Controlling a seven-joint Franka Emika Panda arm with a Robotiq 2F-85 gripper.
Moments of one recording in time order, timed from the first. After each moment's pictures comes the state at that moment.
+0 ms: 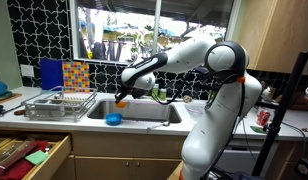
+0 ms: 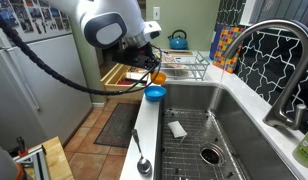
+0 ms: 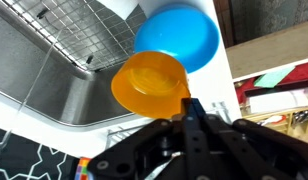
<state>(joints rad) 0.15 -0.34 -0.17 -2.48 0.26 2.70 -0.54</state>
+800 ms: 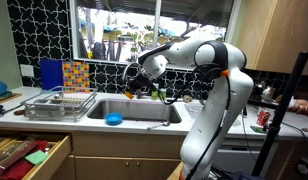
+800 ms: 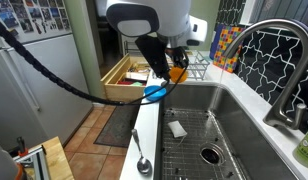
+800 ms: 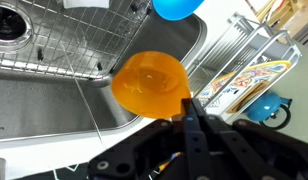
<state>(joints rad) 0.10 -0.25 -0.40 -2.26 0.76 2.44 -0.54</state>
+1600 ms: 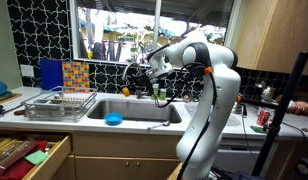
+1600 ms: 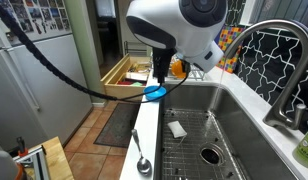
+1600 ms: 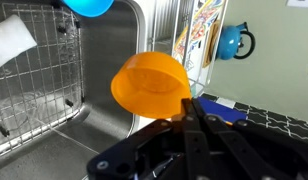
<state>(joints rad) -0.10 -0.12 -0.35 -2.15 1.22 2.19 -0.39</state>
